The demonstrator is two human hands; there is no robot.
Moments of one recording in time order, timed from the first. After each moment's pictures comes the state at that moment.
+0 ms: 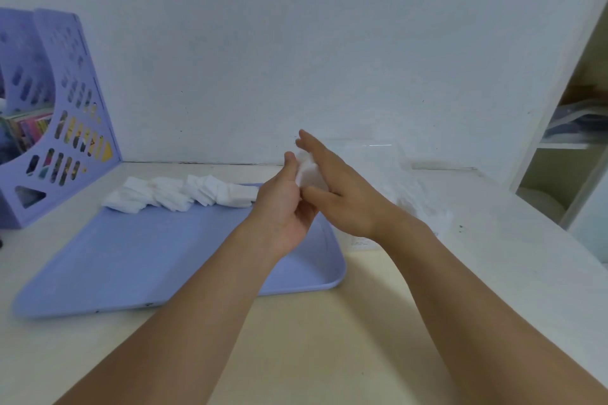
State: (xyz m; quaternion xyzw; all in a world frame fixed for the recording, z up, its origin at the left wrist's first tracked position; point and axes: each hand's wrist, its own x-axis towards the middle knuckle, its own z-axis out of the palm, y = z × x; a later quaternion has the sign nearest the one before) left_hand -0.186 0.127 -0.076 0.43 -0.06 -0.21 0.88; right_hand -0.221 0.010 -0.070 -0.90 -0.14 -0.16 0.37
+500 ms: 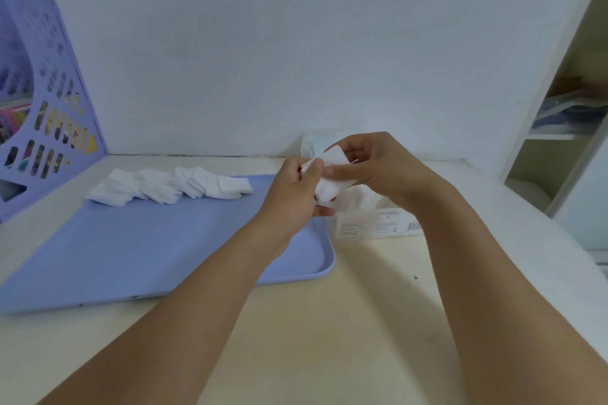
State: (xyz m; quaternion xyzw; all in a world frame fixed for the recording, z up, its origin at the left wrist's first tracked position) left_hand -0.193 0.113 -0.090 0.65 -0.19 -0.09 0.73; right_hand -0.232 -0.040 -0.049 -0.83 -0.03 -0.13 0.55
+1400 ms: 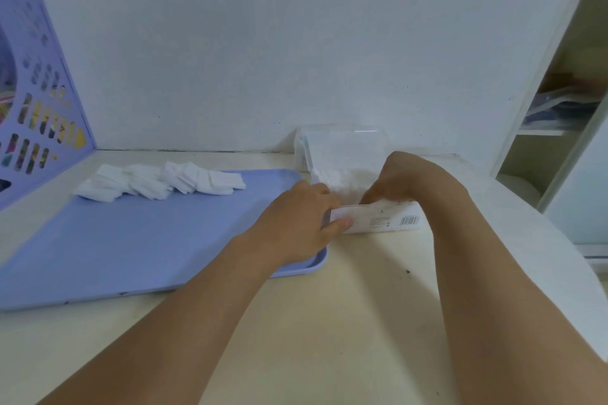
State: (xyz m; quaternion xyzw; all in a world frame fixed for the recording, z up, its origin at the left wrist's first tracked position) left_hand -0.184 0.117 -0.125 0.84 -0.48 0.10 0.23; right_hand -0.237 -0.069 -0.051 -0.95 0.26 -0.01 0.19
